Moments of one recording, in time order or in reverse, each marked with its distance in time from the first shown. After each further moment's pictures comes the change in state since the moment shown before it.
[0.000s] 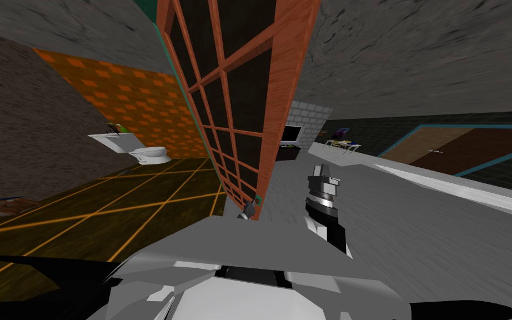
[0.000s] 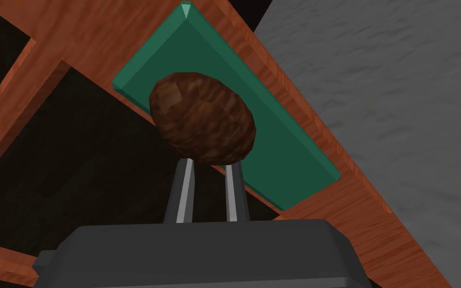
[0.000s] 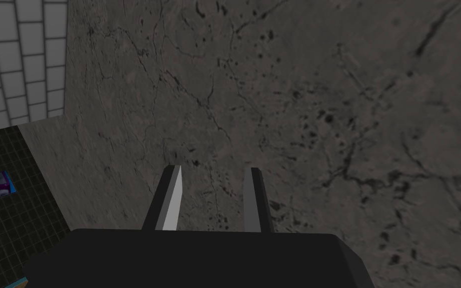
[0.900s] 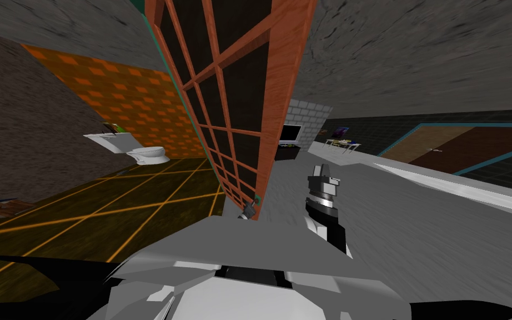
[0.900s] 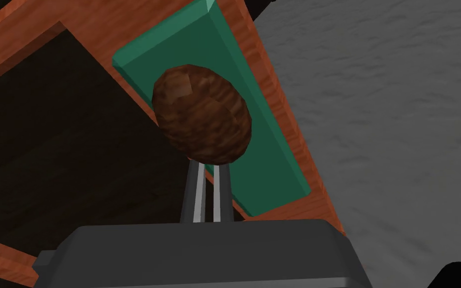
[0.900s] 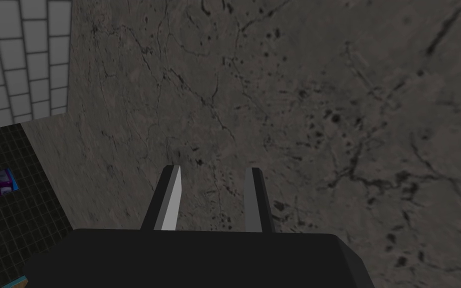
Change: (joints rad) arm 0.009 0.000 -0.019 0.001 0.046 -0.006 0.194
